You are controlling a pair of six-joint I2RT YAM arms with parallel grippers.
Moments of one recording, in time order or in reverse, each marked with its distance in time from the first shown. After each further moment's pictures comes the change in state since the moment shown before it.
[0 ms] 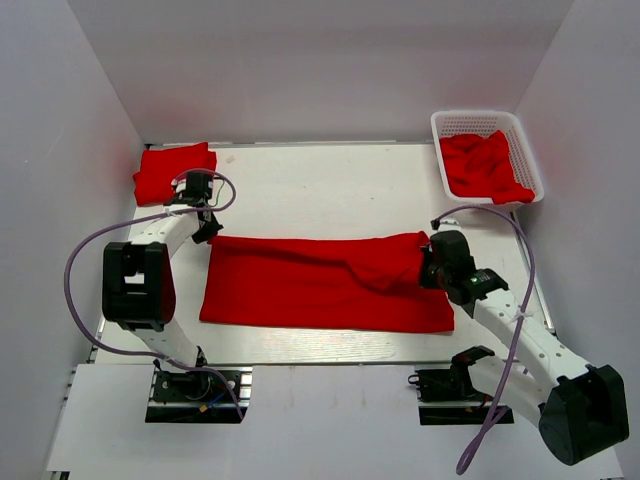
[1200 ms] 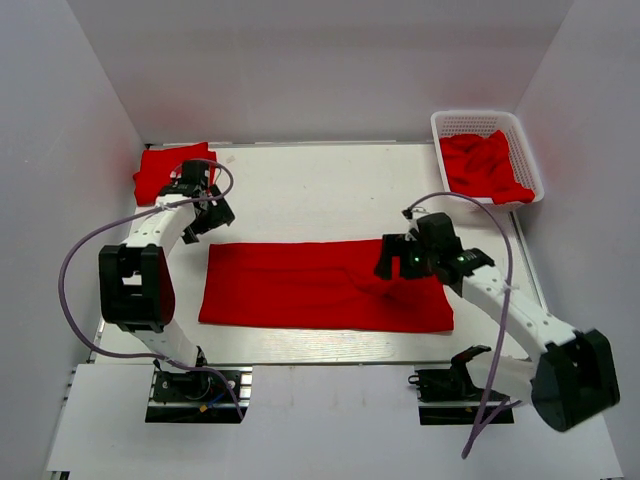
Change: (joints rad) left arm 0.001 -0.013 0.140 -0.186 0.090 -0.041; right arm 0.037 0.134 0.118 0.016 -0.328 0.000
